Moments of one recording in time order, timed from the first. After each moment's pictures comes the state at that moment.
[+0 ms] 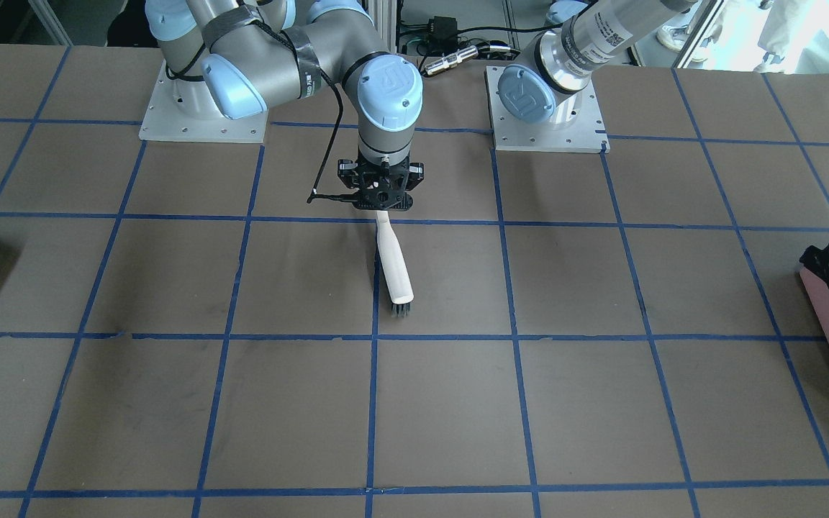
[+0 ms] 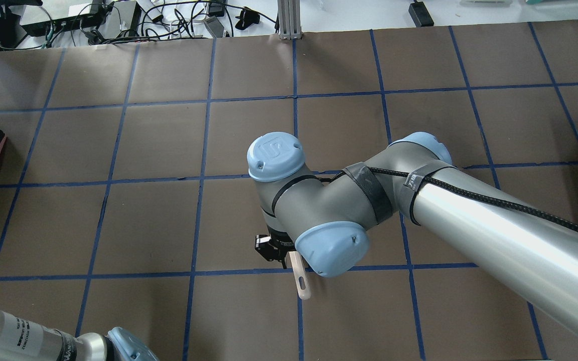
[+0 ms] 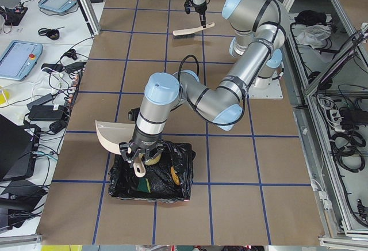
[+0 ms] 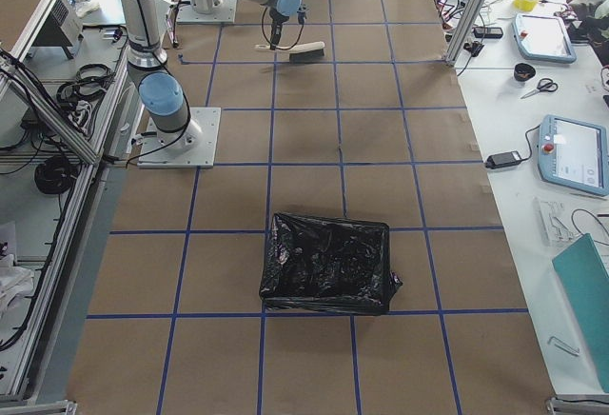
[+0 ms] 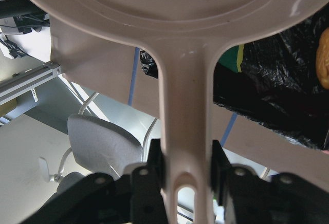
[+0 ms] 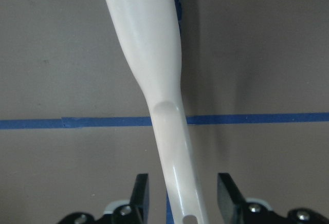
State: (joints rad) left arm -0.62 -2.06 -1.13 -1.08 1.50 2.21; right arm 2.12 -1.34 1.90 -1.89 -1.49 0.53
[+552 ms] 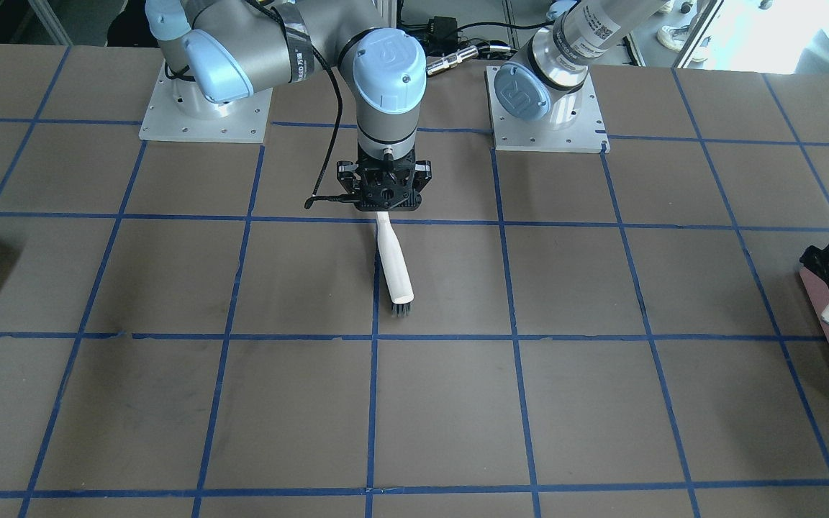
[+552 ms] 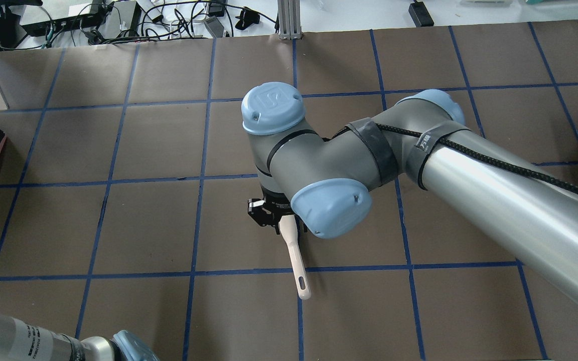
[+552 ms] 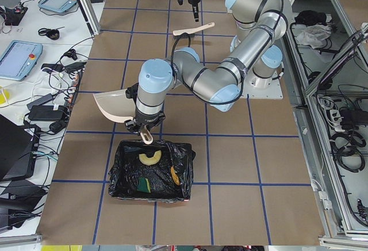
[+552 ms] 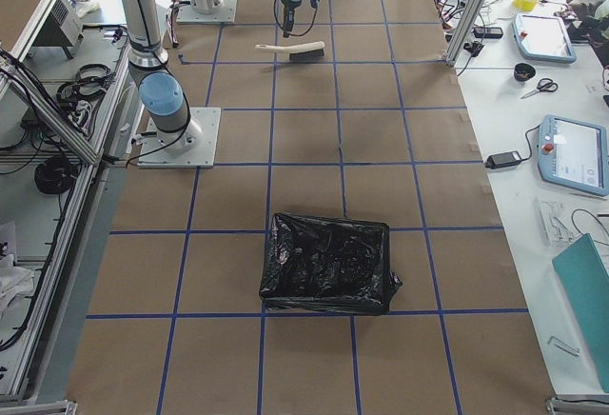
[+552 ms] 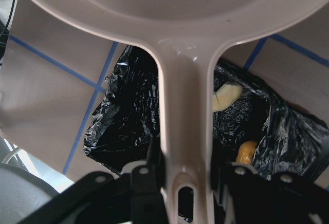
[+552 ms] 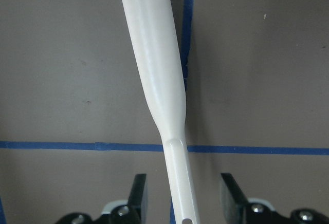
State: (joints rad) left arm -0.69 -2.00 -1.17 -1.36 1.43 1.94; right arm 2.07 -1.35 1.73 -1.79 -1.51 0.46
